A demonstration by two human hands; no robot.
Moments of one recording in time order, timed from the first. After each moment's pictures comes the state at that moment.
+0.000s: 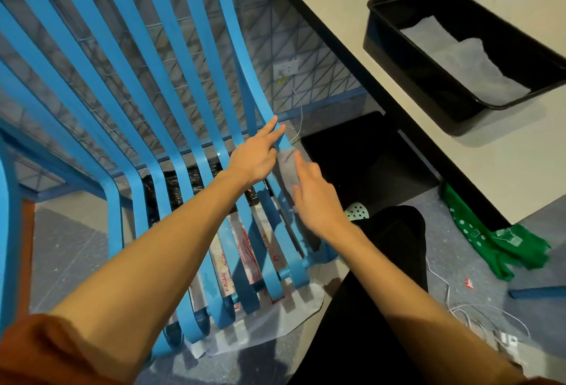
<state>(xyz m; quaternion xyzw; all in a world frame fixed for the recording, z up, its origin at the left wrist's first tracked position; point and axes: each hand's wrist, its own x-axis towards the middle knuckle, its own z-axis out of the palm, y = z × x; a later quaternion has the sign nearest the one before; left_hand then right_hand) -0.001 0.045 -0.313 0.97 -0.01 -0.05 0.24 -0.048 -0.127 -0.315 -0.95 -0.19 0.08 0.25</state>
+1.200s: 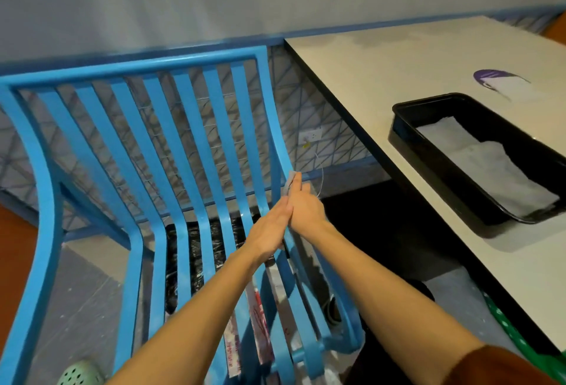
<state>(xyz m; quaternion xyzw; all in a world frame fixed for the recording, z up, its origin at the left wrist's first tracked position) -0.021 0.053 -0.300 0.84 0.16 -0.07 0.52 0.065 -0.027 -0.305 -0.97 -0.18 0.11 0.13</state>
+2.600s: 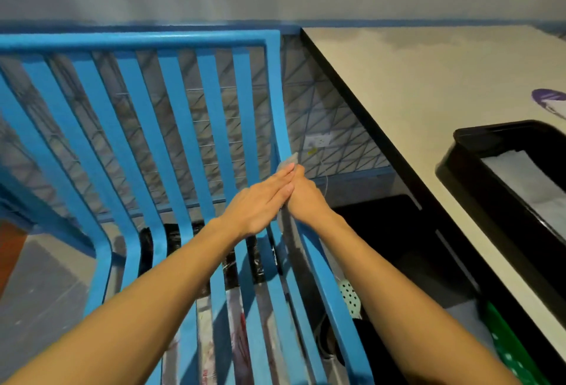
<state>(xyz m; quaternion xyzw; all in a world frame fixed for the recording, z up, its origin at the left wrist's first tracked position) 0.080 0.122 -0.298 0.93 0.00 -0.02 0.36 0.146 0.003 -0.292 -0.92 -0.21 0.16 0.30</state>
